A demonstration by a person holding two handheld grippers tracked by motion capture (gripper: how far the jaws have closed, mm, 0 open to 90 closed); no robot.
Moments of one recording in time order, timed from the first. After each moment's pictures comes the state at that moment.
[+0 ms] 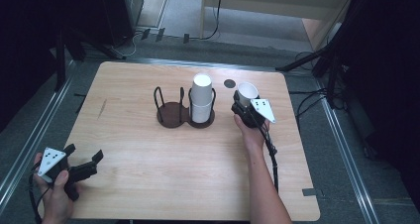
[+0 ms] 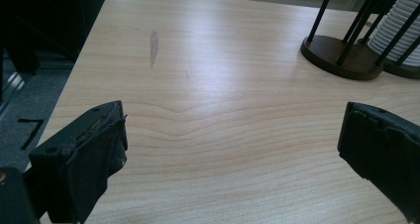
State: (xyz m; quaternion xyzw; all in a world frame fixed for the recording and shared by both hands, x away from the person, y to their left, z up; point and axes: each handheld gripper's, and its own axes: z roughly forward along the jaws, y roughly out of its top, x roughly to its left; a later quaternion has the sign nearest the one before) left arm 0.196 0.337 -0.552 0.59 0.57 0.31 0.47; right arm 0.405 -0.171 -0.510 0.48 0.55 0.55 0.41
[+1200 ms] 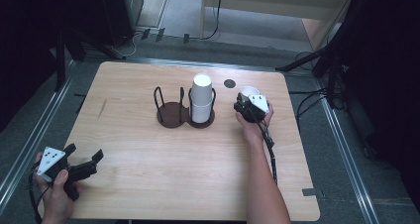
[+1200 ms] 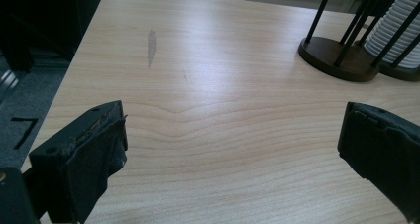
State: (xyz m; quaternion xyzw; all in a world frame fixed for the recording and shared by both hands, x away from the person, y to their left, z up) left arm 0.197 0.338 -0.552 0.59 0.57 0.30 0.48; right arm 0.443 -0.179 -0.540 0.53 0.59 0.44 0.43
